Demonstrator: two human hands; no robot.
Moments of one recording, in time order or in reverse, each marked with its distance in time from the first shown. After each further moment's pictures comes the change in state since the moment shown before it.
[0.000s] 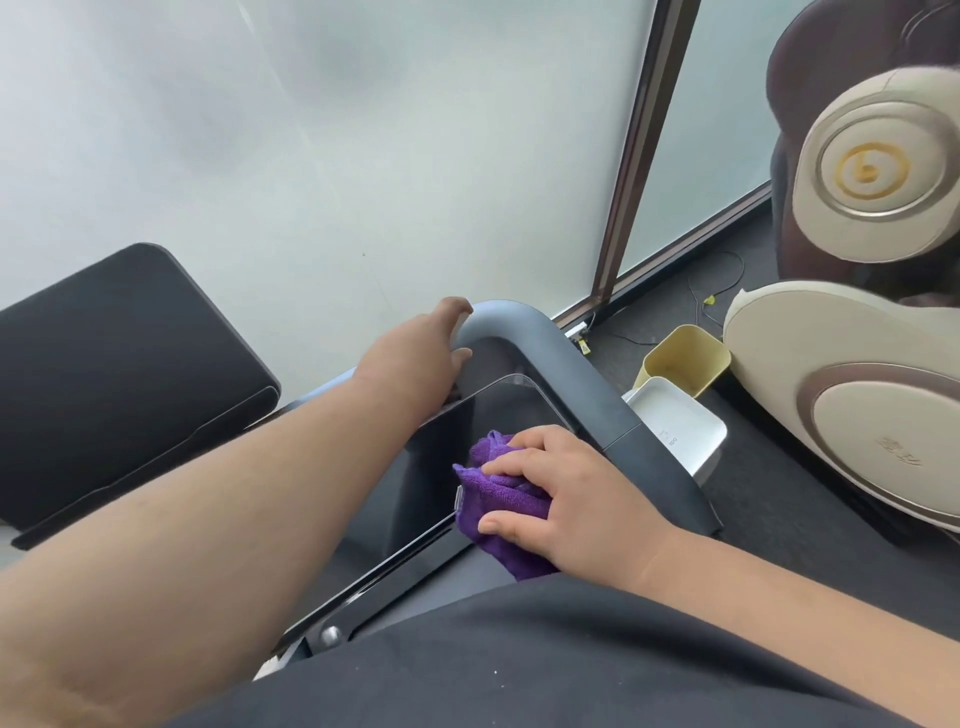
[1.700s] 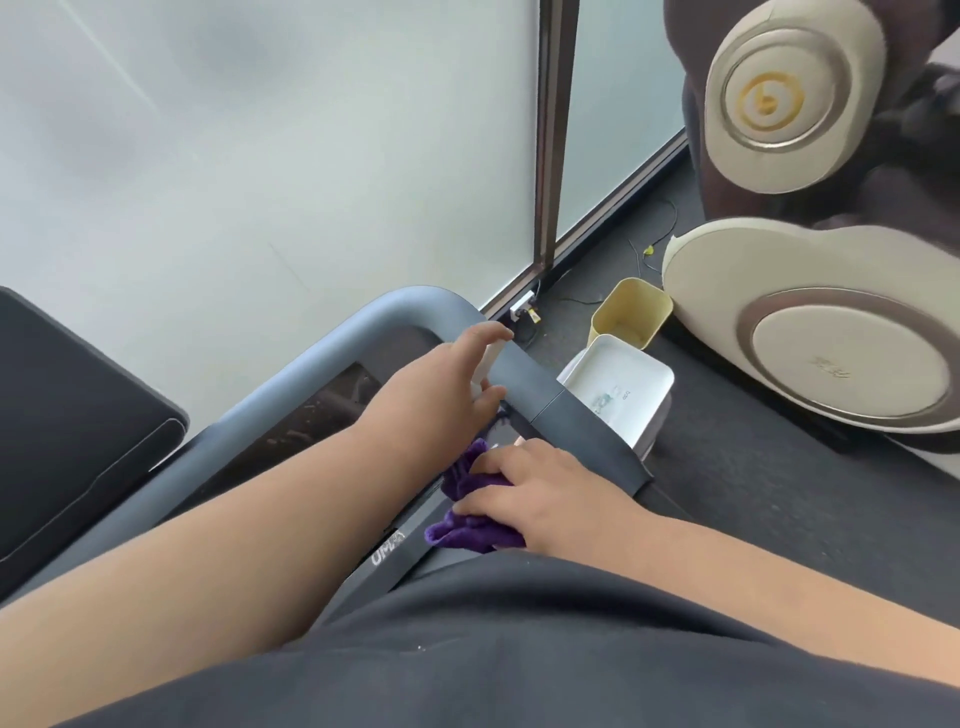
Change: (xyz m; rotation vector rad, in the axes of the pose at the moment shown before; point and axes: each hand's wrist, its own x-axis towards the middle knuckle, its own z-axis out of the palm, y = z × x) left_hand -0.054 0.085 0.020 -0.173 -0.088 0.333; right_hand -0.027 0.041 0.001 -0.343 -0.220 -0.039
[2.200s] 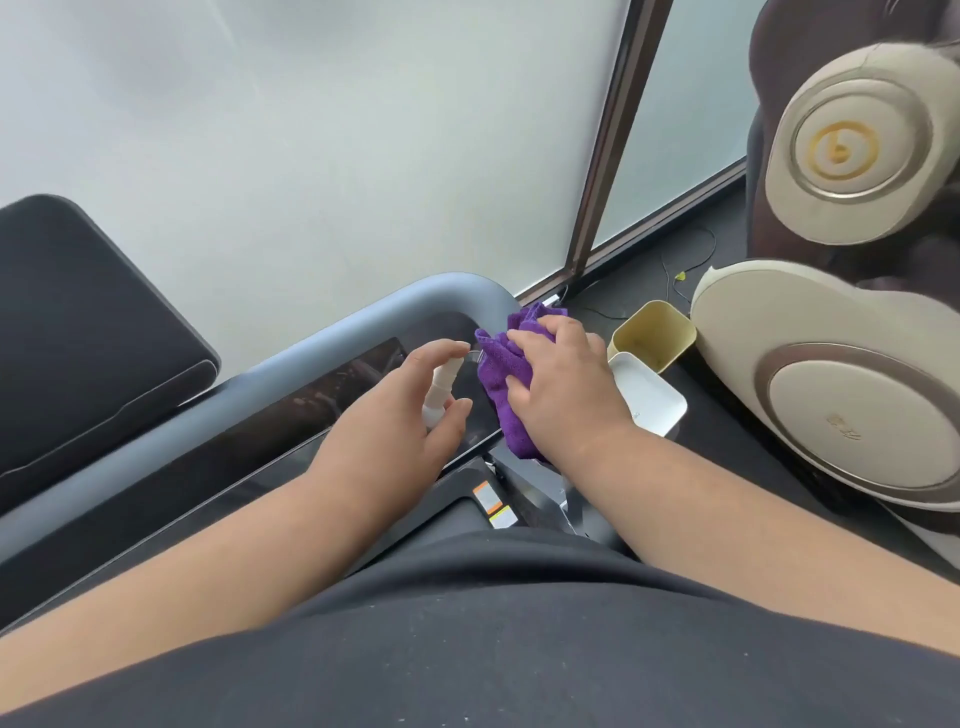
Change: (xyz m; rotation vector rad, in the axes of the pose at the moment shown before) left_hand -0.067 -0.032 -0.011 -0.238 0.213 -0.204; right_hand 0.082 0.023 -0.040 0.004 0.374 0.442
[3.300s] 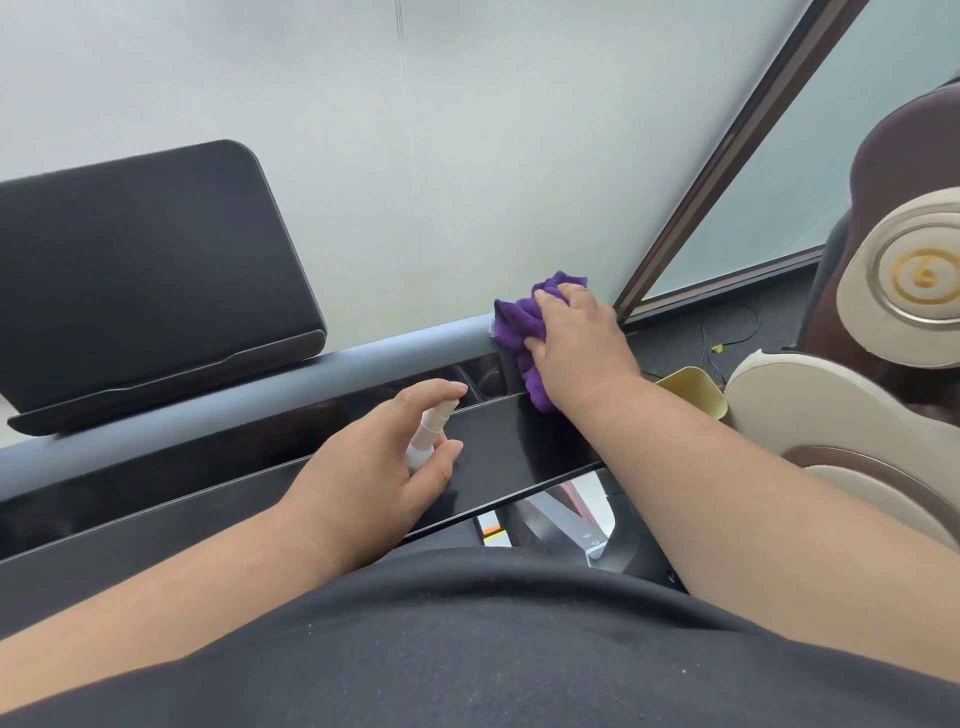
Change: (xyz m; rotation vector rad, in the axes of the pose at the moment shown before) left_hand -0.052 -0.062 -0.057 -0.108 0.074 -0.073; right_hand 0.090 -0.081 0.019 -0.235 -0.070 -0.218
